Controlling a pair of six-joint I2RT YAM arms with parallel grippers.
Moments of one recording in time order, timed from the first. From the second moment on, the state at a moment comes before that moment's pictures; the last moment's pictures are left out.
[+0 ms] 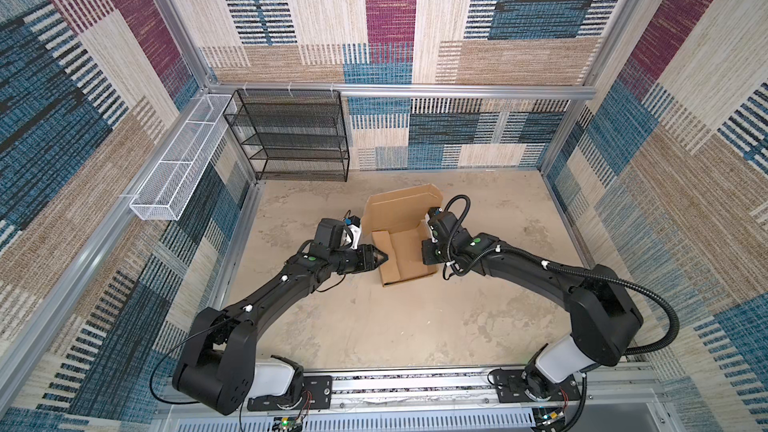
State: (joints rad) left arm -0.39 1.36 0.81 -0.22 0.58 -0.52; right arm 0.68 1.58 1.07 -0.39 0.09 0.45
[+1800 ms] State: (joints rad) left arm -0.59 1.66 1.14 -0.70 -0.13 -0.60; right arm 0.85 1.71 1.21 -0.56 0.29 0.74
